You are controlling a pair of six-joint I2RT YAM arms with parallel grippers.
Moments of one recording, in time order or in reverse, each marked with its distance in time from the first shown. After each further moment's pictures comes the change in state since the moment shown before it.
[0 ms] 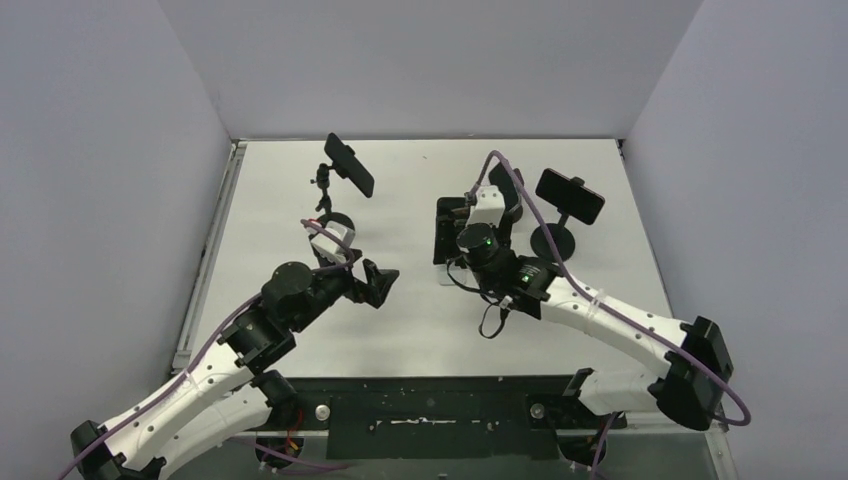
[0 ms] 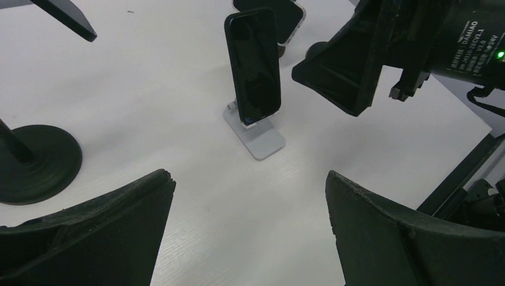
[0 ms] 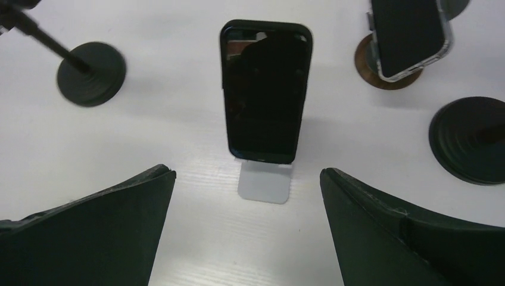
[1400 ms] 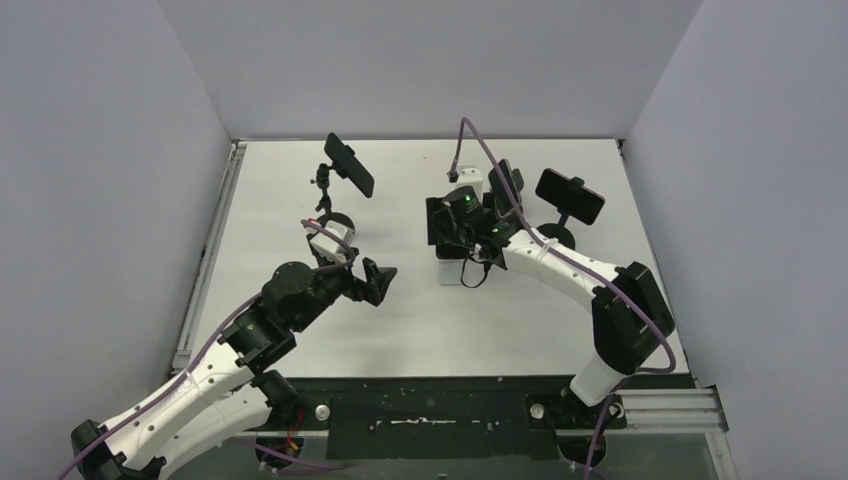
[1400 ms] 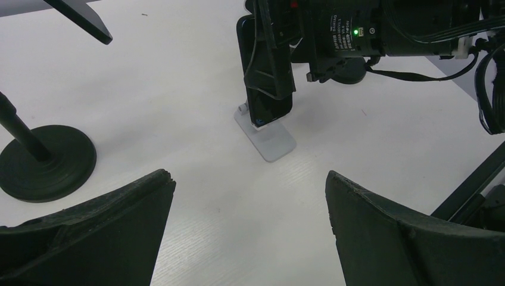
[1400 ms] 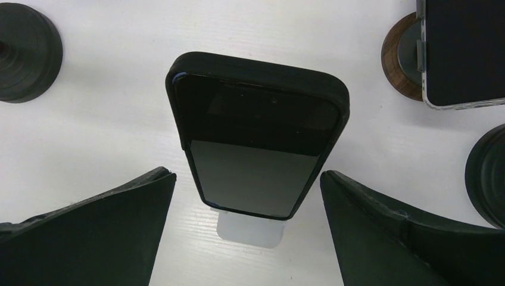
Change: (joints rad) left arm -0.001 -0.005 0.000 0.002 -0.052 0.025; right arm -0.196 0.397 0.224 -0.020 -0.195 -0.054
